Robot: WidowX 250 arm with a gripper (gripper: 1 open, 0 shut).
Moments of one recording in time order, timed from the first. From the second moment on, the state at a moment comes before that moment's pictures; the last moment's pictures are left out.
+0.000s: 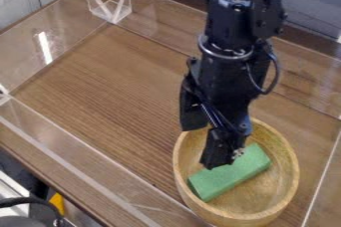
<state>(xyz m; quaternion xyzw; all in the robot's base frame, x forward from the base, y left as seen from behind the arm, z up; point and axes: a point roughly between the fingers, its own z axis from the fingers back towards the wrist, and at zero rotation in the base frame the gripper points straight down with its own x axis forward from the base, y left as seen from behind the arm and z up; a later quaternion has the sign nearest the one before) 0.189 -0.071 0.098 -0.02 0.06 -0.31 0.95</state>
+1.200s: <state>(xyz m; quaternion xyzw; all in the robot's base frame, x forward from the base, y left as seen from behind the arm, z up) 0.207 -0.099 0.062 -0.02 0.02 -0.33 0.94</state>
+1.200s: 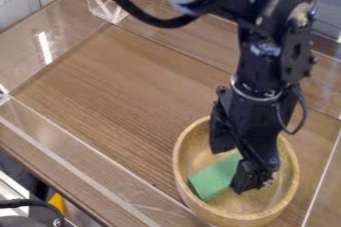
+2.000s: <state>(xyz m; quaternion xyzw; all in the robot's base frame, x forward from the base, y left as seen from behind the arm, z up) 0.215 -0.079 0.049 -0.02 0.04 -0.29 0.96</state>
